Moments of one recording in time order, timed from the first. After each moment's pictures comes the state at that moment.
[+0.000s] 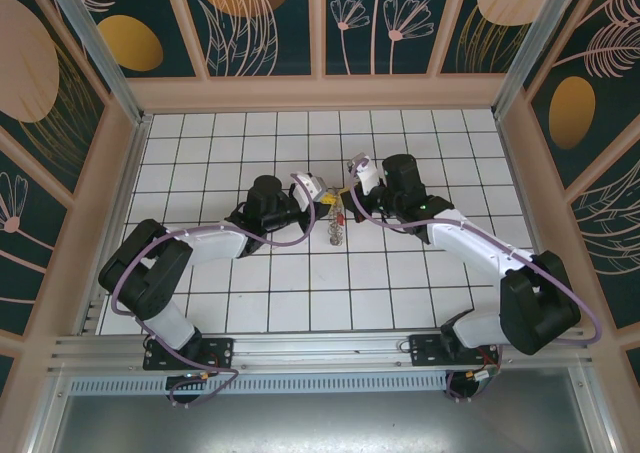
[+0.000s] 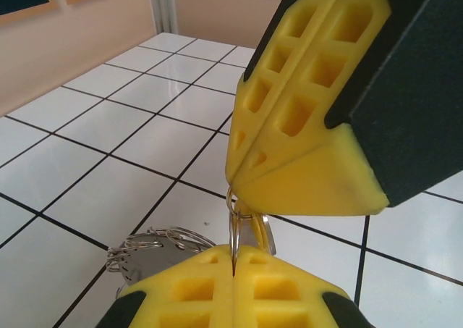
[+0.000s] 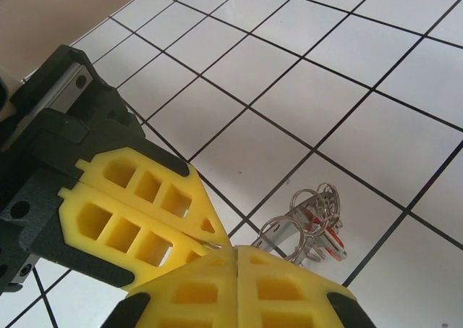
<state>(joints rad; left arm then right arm) -0.64 1.65 0.76 0.62 0.49 0.11 0.54 1.36 0.87 -0.07 -0.41 0.01</state>
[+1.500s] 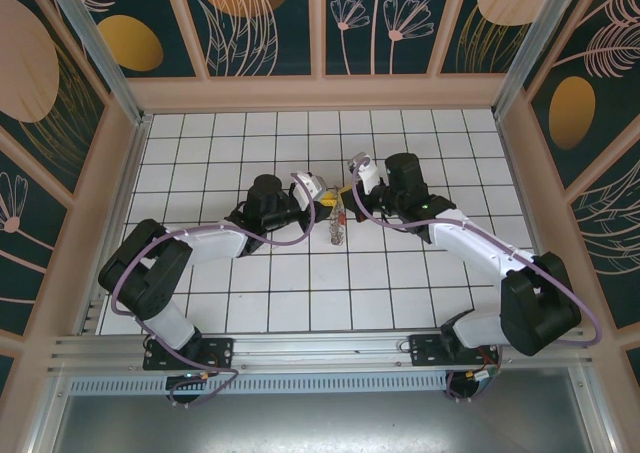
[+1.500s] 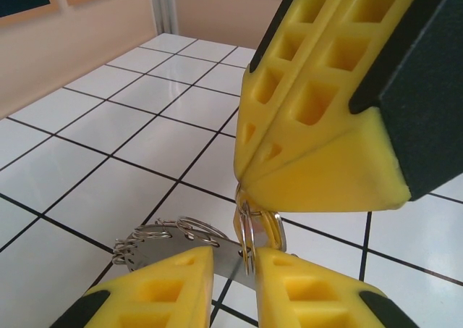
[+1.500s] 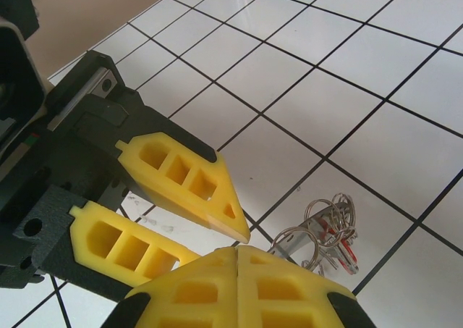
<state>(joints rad) -0.64 1.65 0.76 0.61 0.49 0.11 0.52 1.35 0.87 -0.06 -0.47 0.00</state>
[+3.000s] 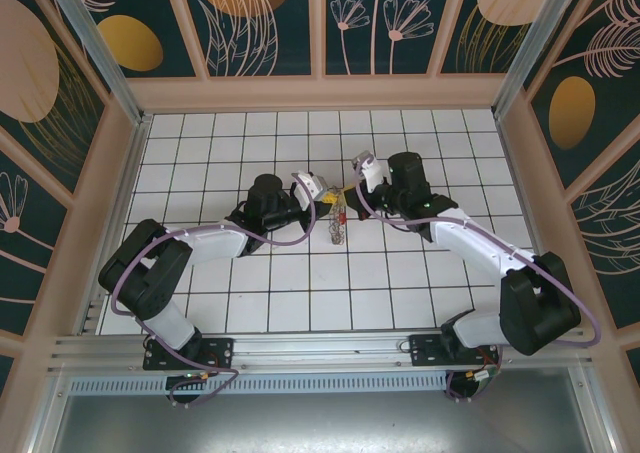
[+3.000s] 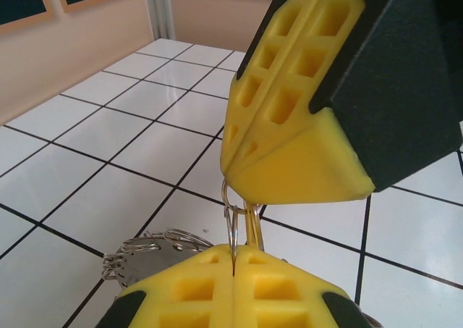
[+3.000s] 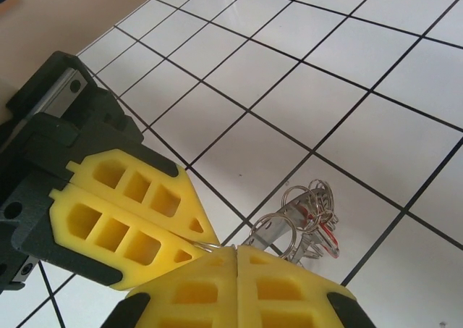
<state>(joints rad) -0.64 1.65 0.77 0.62 0.50 0.12 0.49 1.36 0.87 -0.07 -0.47 0.02</state>
